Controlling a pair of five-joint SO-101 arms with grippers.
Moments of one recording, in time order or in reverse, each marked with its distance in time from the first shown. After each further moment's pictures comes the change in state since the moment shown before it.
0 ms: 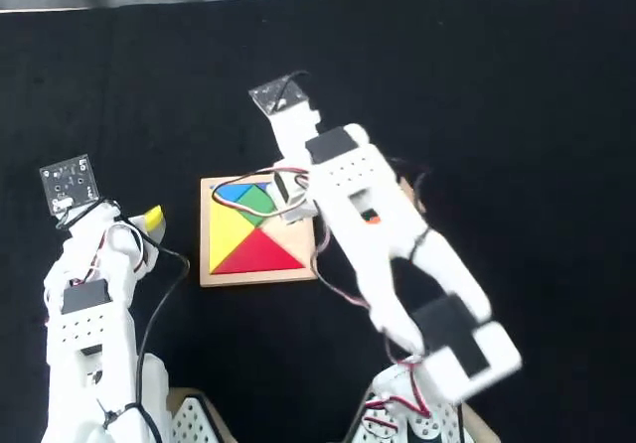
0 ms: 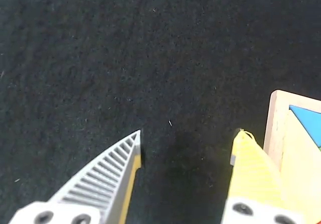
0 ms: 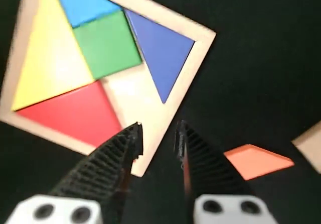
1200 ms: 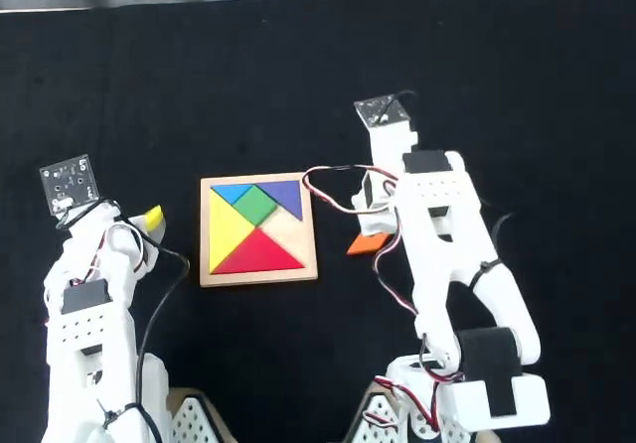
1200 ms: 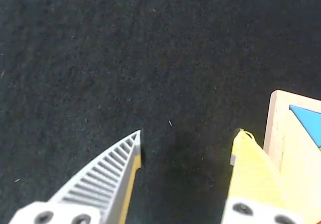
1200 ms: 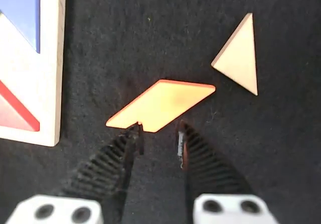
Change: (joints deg) left arm 0.0 0.0 0.0 0.0 0.0; right arm 20.8 -9.1 19.3 -5.4 6.1
